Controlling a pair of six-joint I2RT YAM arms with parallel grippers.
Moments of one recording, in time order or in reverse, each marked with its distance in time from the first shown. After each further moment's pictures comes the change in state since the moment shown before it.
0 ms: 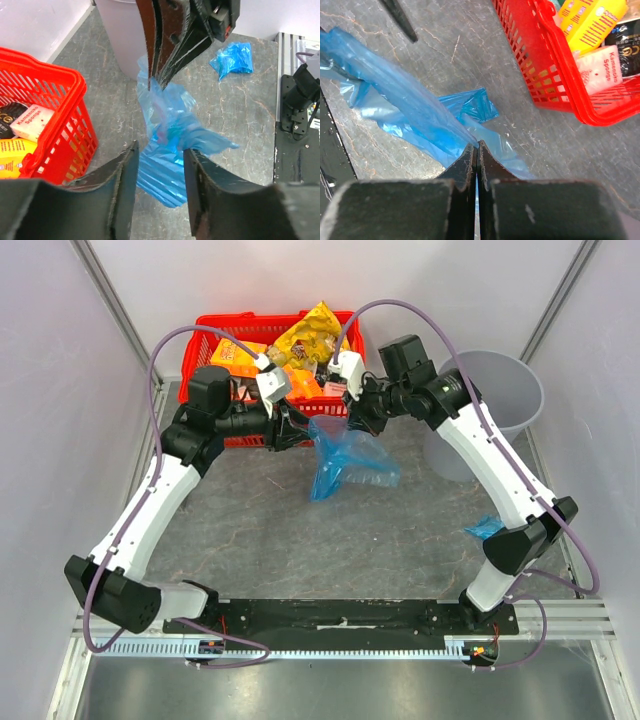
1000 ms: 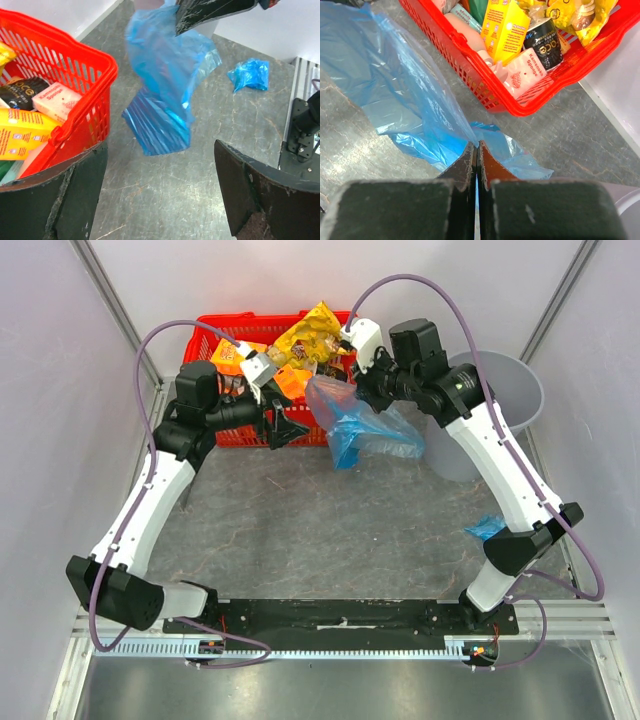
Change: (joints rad) left arm 0.089 0.016 0.005 0.031 -0.051 -0.127; right arm -0.002 -0.013 0.096 0.084 0.261 0.153
